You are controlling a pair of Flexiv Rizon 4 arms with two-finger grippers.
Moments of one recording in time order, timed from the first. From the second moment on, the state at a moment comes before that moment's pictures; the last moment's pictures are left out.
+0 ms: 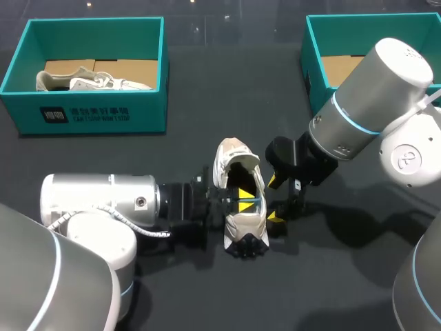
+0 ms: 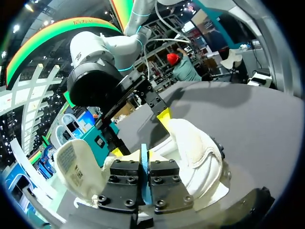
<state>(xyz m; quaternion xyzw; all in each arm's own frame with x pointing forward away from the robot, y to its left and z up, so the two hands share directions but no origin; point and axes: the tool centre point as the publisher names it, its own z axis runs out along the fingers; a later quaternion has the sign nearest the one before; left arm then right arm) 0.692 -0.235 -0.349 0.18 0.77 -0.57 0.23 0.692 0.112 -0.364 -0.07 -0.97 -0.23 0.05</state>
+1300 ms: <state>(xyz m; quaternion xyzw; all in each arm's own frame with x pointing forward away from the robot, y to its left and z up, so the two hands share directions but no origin) 0.683 -0.227 -0.353 0.18 0.81 -0.54 0.14 0.692 0.112 -0.364 -0.07 -0.97 -0.23 0.05</state>
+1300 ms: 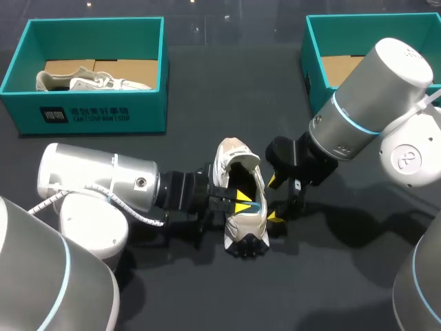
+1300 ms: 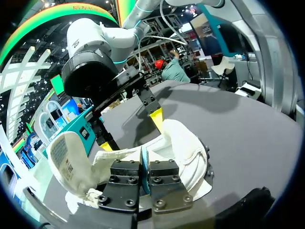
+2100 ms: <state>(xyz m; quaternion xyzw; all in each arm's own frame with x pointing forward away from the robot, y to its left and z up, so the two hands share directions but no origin) 0.679 -0.213 -0.333 0.22 0.83 -0.50 0.12 0.693 0.109 -0.365 -0.07 -0.97 -0.23 0.05</state>
